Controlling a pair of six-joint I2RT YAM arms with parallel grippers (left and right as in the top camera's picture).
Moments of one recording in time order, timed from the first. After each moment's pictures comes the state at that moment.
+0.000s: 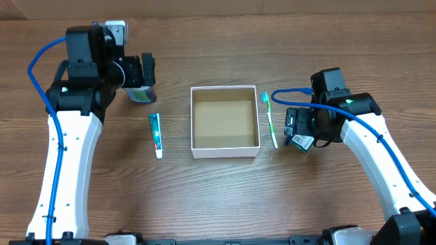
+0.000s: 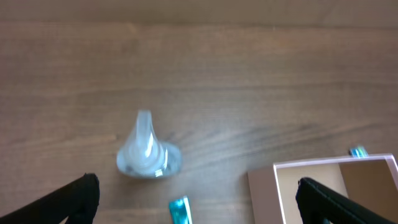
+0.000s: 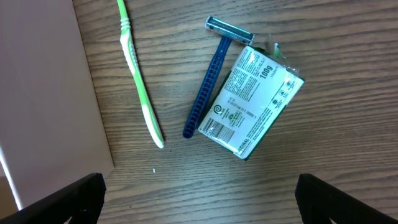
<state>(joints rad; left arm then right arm) 0.00 1.48 1.46 -0.73 0.13 -0.05 0.16 1.49 1.15 -1.01 -0.03 0.31</state>
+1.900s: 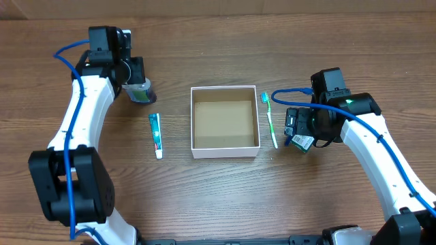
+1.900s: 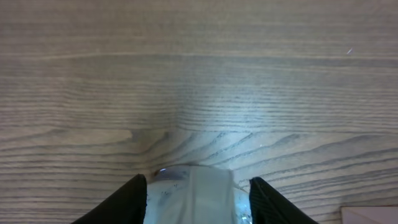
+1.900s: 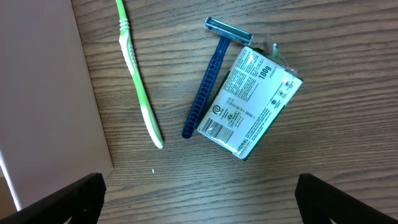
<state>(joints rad) 0.05 1.86 1.46 -0.57 0.05 -0.01 0.16 1.49 1.15 -1.01 -0.03 0.31</state>
